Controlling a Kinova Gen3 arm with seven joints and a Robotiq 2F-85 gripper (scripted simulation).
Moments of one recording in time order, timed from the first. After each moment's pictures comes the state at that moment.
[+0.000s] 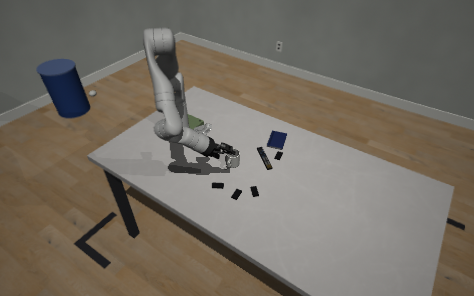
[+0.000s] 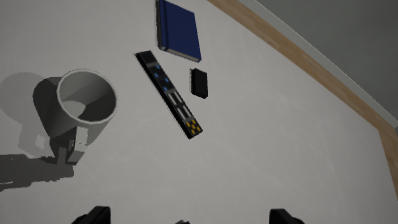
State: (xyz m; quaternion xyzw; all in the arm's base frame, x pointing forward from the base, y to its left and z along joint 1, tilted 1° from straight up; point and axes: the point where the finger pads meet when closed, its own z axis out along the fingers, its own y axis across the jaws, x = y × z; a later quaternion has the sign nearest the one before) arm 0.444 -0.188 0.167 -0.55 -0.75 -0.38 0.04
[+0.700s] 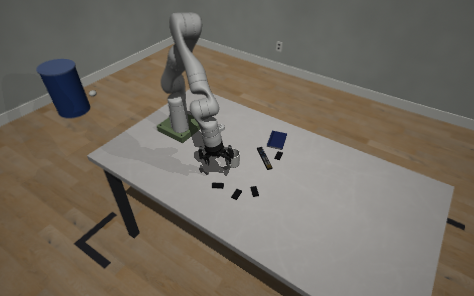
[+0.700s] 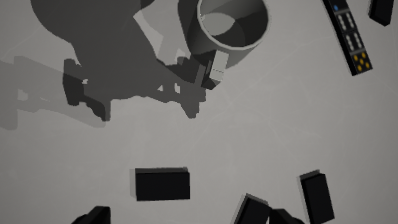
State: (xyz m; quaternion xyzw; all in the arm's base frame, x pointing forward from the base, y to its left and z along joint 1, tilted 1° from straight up) arm 0.413 -0.202 0.115 -0.51 -0.86 -0.07 0.01
